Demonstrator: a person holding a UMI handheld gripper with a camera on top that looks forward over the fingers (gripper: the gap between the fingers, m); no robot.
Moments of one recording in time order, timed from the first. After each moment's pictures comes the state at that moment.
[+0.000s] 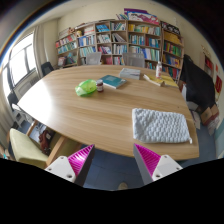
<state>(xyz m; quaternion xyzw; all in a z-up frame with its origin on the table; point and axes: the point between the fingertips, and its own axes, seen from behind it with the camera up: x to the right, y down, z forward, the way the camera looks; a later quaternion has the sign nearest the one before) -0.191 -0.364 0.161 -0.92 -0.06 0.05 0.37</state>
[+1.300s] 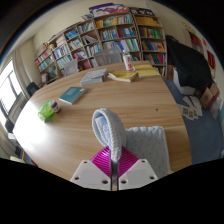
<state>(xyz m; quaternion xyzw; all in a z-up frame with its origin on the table) 0.060 -0.170 0.098 -0.92 0.05 0.10 0.37</state>
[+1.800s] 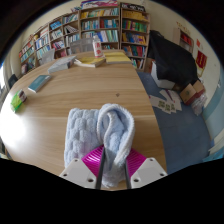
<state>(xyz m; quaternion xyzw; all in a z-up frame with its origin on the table) 0.203 -0.186 0.014 -0.95 0.08 -0.02 0.31</state>
